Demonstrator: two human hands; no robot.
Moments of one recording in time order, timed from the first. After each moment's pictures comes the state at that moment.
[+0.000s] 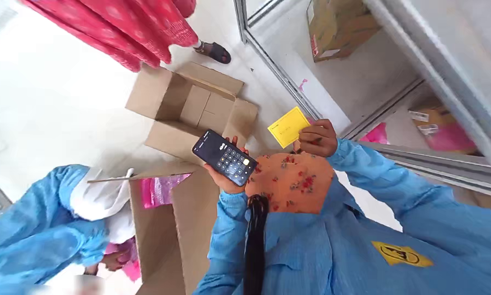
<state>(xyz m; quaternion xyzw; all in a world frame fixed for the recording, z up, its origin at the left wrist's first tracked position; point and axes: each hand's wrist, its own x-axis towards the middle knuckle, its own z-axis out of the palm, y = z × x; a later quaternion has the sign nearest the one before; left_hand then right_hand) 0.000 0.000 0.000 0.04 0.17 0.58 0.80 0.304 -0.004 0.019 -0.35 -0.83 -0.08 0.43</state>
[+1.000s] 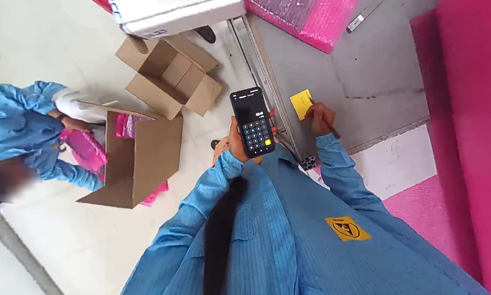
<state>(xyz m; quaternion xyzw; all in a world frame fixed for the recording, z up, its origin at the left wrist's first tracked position) 0.328 -0.102 0.269 0.02 0.17 0.42 0.89 0.604 -0.100 0.217 -0.56 -0.60 0.27 0.50</state>
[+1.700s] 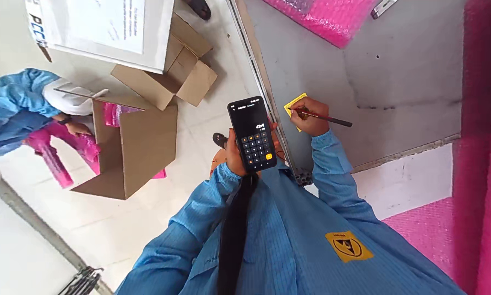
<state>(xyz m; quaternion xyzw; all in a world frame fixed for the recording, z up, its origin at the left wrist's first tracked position) 0.369 -0.105 0.241 -0.03 0.20 0.45 0.87 0.601 -0.050 0.203 -0.52 -0.63 0.36 0.45</state>
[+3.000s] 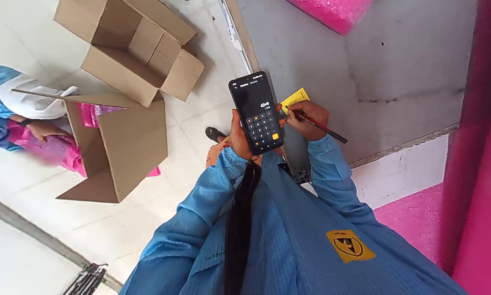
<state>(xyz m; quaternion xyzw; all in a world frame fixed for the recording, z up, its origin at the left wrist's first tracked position) 0.397 -0.070 0.210 -0.02 0.23 0.43 0.87 0.596 -0.065 0.198 -0.56 -0.64 0.28 0.45</state>
